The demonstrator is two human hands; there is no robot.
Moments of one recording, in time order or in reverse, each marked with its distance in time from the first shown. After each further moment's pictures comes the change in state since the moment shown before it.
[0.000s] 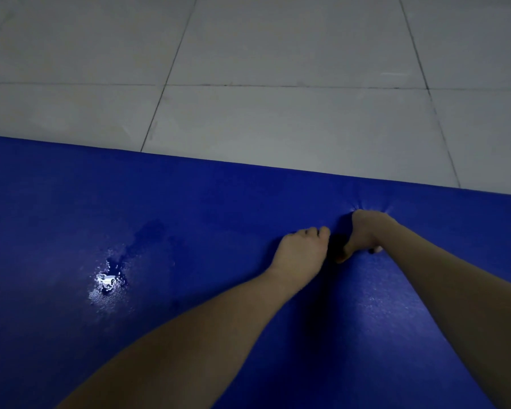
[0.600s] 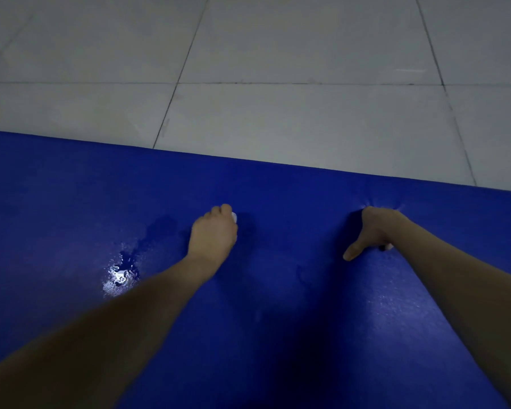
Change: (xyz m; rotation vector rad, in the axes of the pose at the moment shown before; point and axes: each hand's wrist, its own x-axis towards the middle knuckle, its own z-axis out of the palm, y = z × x) left_hand -0.053 -0.167 0.001 0.188 0.113 -0.320; right_hand 0.001 -0.002 0.000 0.022 -0.010 0.013
